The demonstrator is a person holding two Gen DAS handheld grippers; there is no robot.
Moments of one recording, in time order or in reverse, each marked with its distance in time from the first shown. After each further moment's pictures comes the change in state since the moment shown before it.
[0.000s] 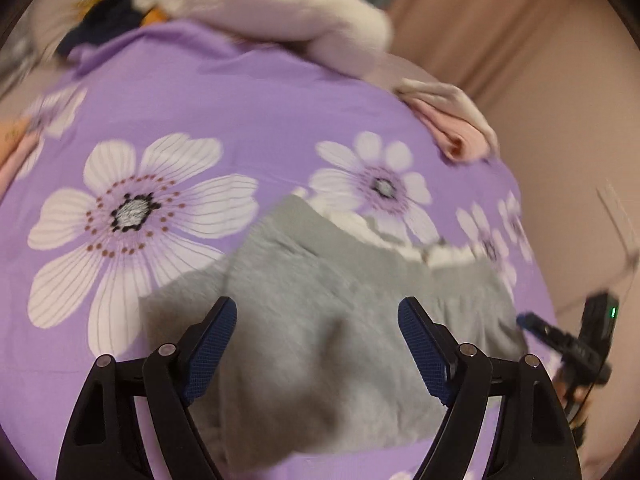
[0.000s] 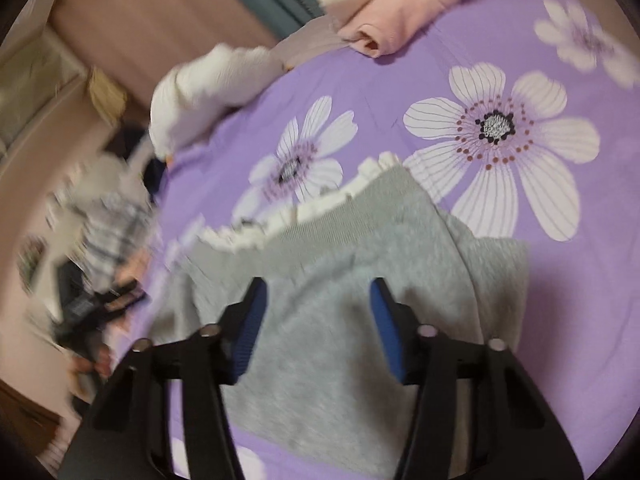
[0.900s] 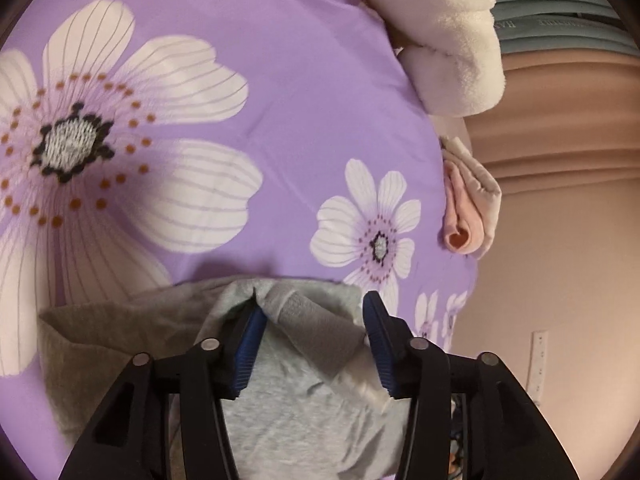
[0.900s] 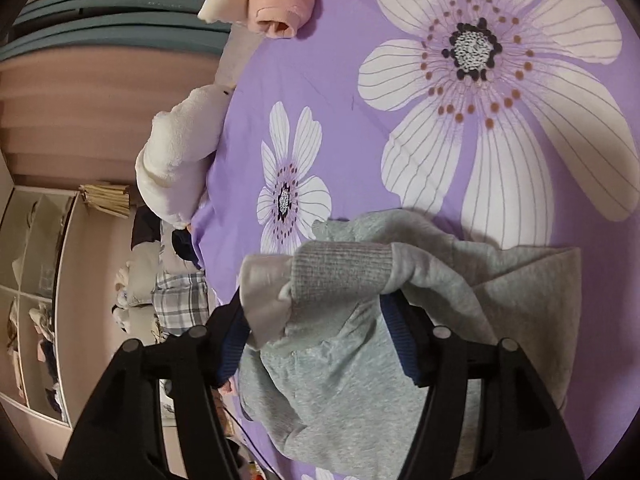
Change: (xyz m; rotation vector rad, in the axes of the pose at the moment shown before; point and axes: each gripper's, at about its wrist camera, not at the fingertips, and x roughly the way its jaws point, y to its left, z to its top) left arm 0.072 0.074 0.063 -0.611 0.135 -0.246; right arm 0.048 -0.076 0.064 0.580 0.117 0.265
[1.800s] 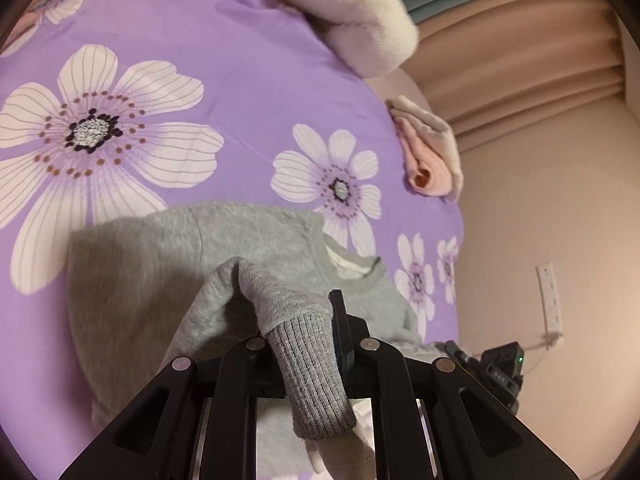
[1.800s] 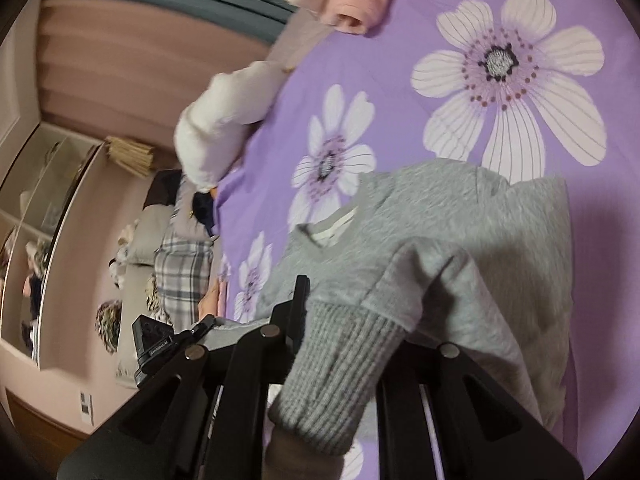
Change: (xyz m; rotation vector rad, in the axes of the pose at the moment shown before) left arm -0.032 -0.023 -0.070 0.219 -0.008 -0.012; right arm -0.009 0.024 -0.051 -0.174 -0.004 0.015
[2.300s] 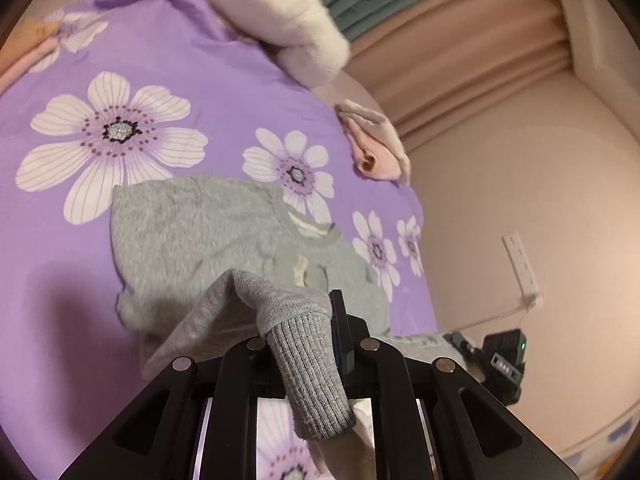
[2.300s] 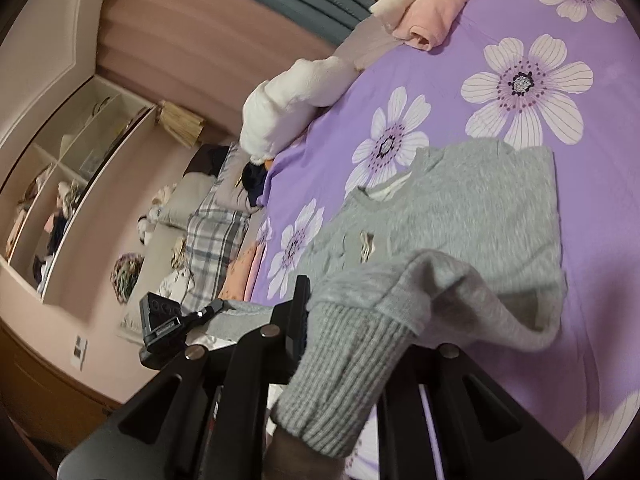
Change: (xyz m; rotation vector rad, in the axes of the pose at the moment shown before) left arm -0.085 -0.011 -0.074 0.120 -0.063 -0.105; right arm -0.073 0.045 -0.085 -0.180 -0.039 0.115
